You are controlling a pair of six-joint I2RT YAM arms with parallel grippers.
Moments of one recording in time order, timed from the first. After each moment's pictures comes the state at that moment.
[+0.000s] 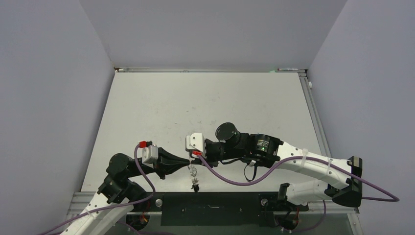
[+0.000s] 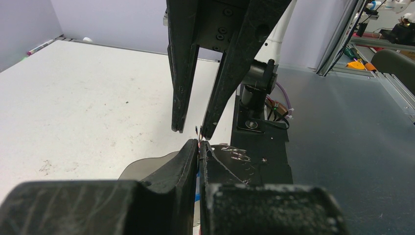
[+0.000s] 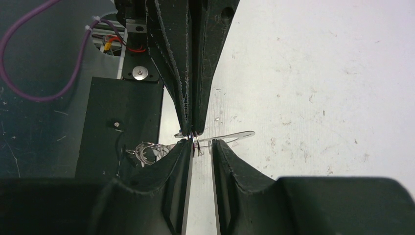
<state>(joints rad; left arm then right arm) -0.66 0.27 0.36 0.10 0.73 -0.24 1.22 1.23 1.22 -0.48 -0.30 -0.33</state>
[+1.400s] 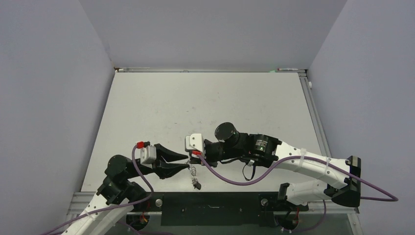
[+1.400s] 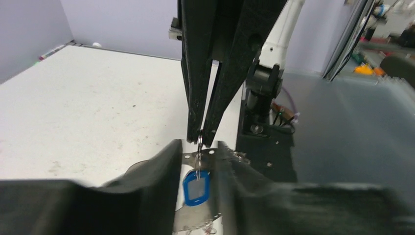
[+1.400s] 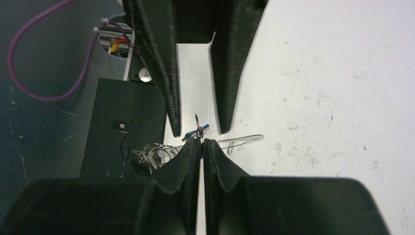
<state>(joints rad) -0.67 0.25 0.36 0.09 0.71 -0.24 1.21 1.24 1.21 -0.47 -0.35 -0.32</state>
